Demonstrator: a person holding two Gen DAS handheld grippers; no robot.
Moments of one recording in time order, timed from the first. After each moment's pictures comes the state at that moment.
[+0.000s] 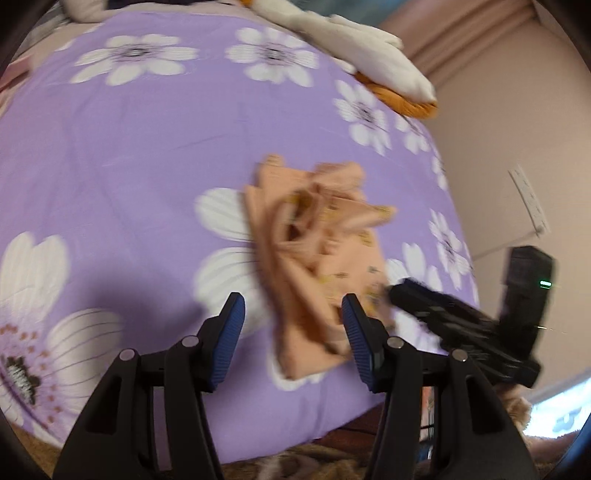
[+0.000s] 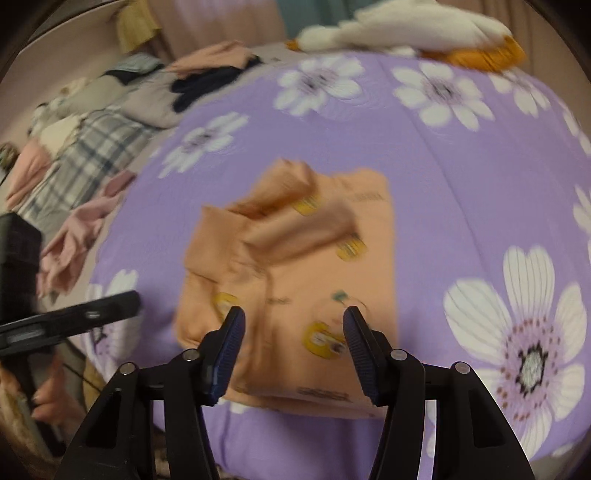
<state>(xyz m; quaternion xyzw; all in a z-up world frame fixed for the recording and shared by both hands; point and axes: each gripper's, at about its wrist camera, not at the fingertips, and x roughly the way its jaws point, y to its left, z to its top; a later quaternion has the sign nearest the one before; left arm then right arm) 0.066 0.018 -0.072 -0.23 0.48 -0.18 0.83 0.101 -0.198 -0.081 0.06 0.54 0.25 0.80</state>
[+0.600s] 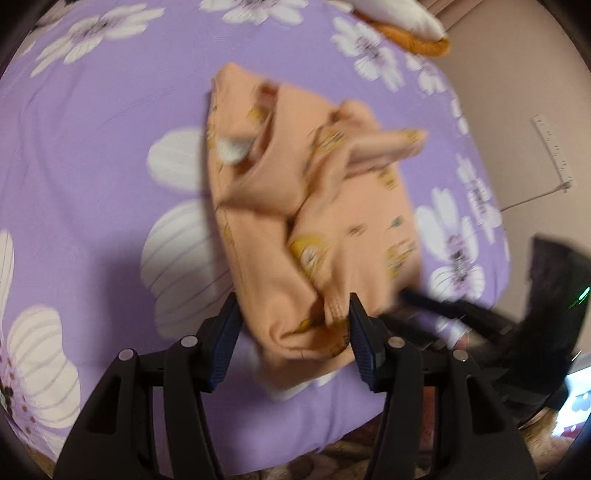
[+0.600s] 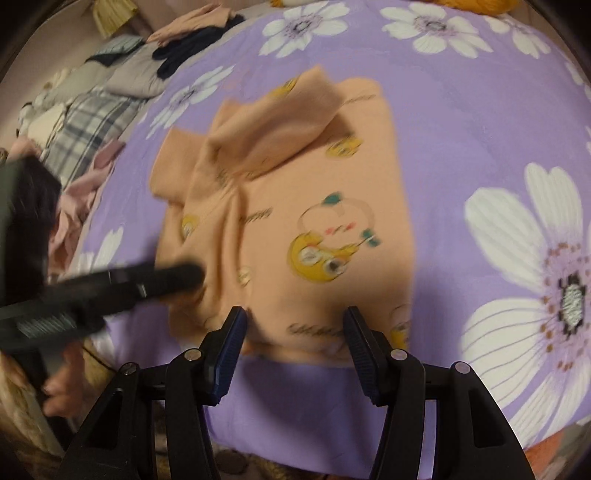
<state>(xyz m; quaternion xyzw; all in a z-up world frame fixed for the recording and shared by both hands) 0.086 -0.031 -0.126 -0.16 0.56 -0.16 0.79 0.086 -0.189 -0.113 0.08 0.59 0.25 0.76</state>
